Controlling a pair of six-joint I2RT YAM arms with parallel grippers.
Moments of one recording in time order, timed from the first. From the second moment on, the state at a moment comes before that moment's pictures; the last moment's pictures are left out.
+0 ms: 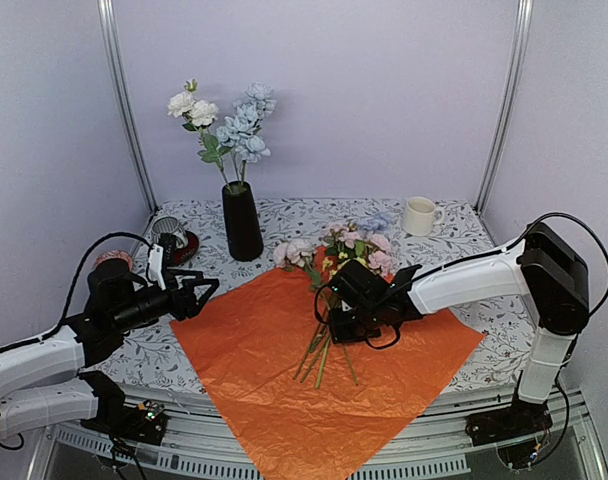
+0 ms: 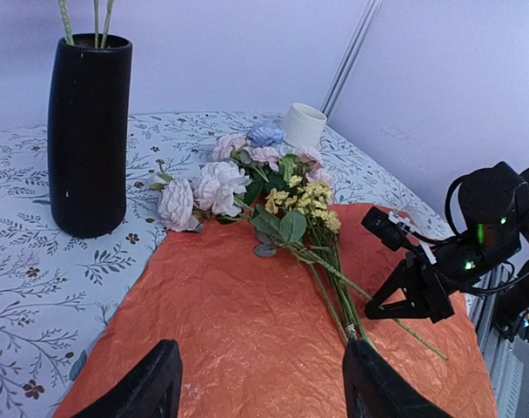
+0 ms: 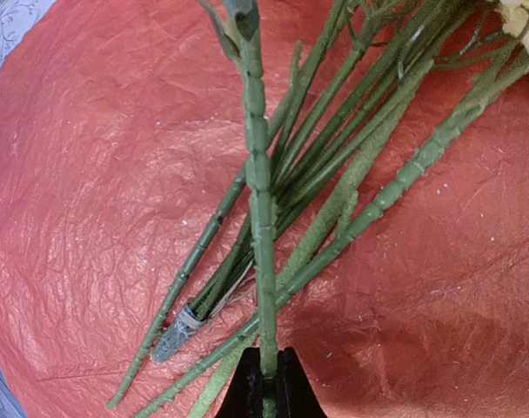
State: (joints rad) left arm -0.51 0.79 0.28 0.31 0.25 -0.30; right arm 1.00 1.86 1.11 -0.31 0.07 0.77
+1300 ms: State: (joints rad) left arm -0.82 1.08 0.48 0.62 0.33 -0.56; right arm 1.08 1.35 0.71 0.56 0.03 0.39
